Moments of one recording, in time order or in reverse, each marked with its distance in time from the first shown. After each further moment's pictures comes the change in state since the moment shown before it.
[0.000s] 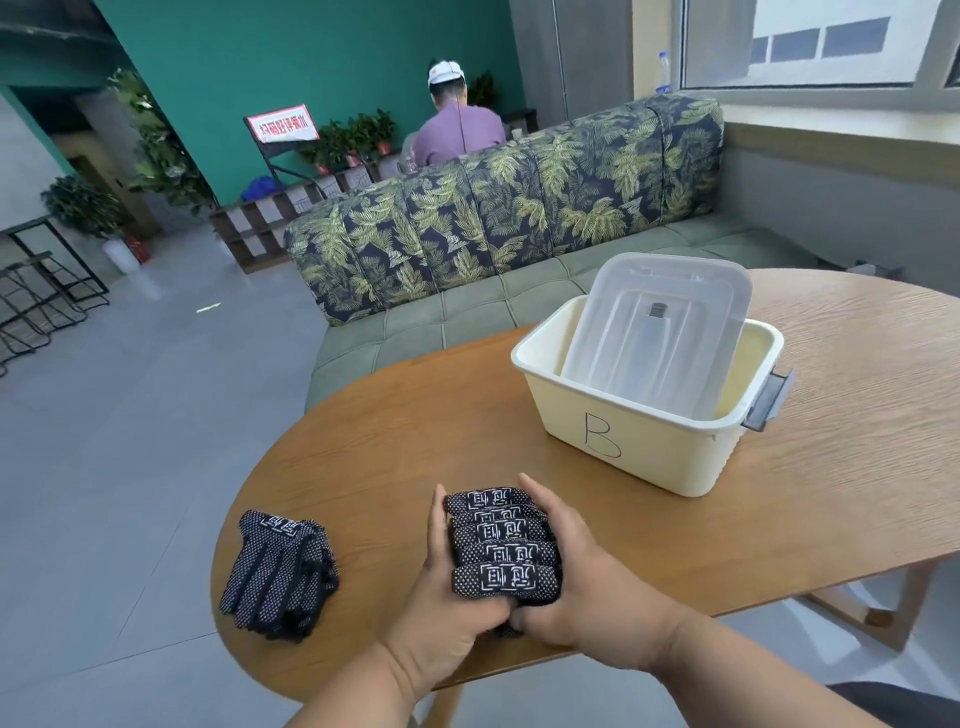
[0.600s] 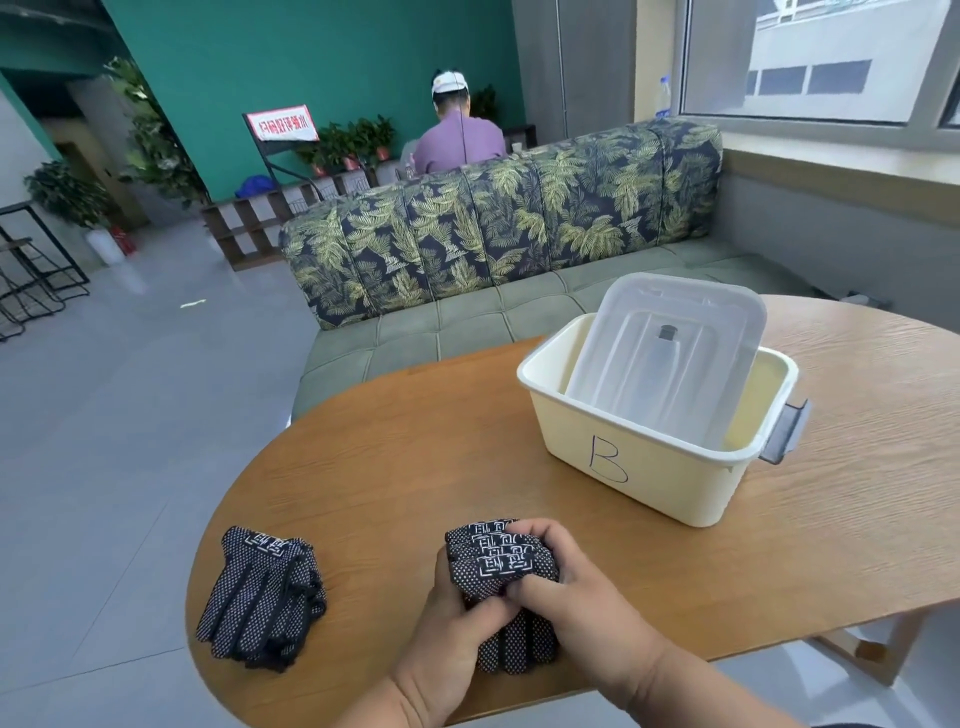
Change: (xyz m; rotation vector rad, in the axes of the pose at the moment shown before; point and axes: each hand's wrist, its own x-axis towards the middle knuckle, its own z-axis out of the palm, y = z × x) left_hand 0.014 -0.010 0.007 -0.102 0.045 -0.016; right_hand 0.025 0.005 0.021 0.588 0.116 0.172
